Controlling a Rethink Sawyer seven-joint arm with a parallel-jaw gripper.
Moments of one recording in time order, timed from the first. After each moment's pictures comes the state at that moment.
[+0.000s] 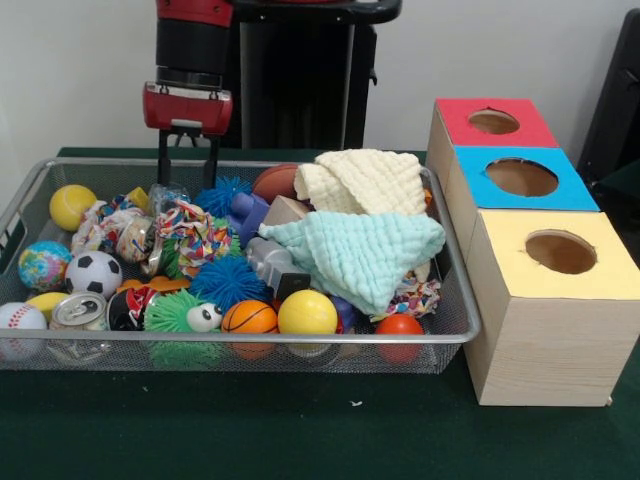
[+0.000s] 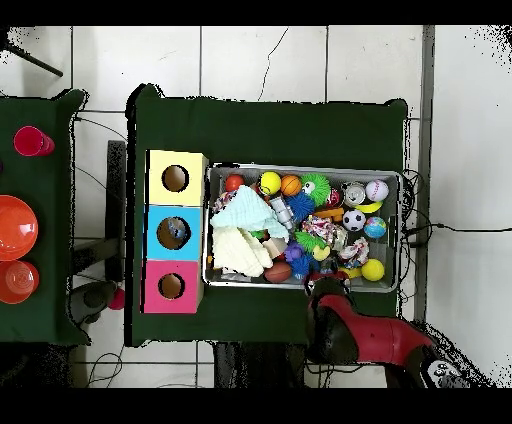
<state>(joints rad) -0.64 -0.60 -0.02 2.00 -0.64 -0.26 1.58</state>
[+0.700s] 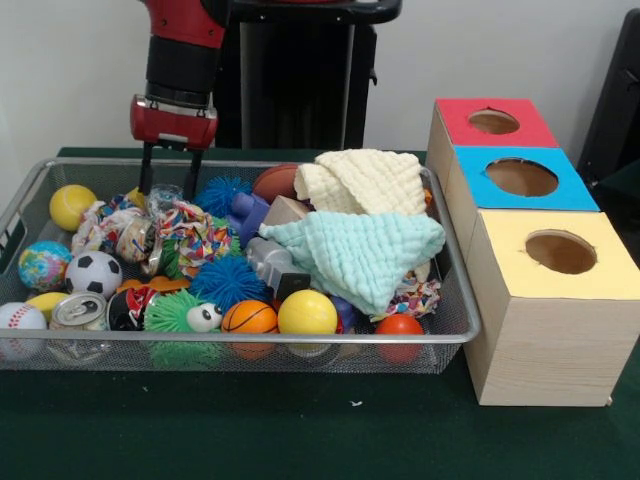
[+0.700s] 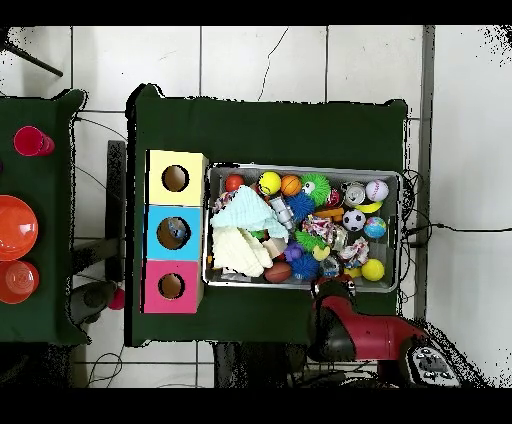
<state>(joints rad) -0.51 -0.47 -0.21 1.90 -0.65 -0.32 1.58</state>
